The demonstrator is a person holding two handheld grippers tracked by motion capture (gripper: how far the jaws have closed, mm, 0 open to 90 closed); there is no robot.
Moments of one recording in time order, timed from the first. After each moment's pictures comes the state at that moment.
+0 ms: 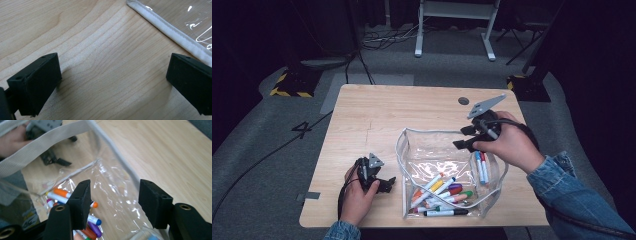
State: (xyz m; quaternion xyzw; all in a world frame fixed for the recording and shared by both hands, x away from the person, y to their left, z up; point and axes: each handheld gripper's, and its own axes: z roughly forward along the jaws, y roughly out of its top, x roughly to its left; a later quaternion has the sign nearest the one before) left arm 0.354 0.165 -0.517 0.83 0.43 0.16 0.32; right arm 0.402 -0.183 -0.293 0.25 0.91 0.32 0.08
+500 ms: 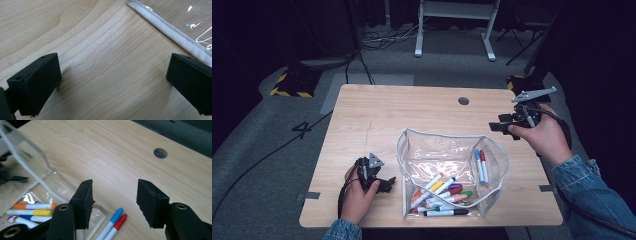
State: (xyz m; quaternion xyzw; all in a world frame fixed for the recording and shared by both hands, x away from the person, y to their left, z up) left arm 0.355 0.165 -0.517 0.83 0.43 0.16 0.32; right arm 0.429 -0.279 -0.298 0.39 0.84 0.34 0.14
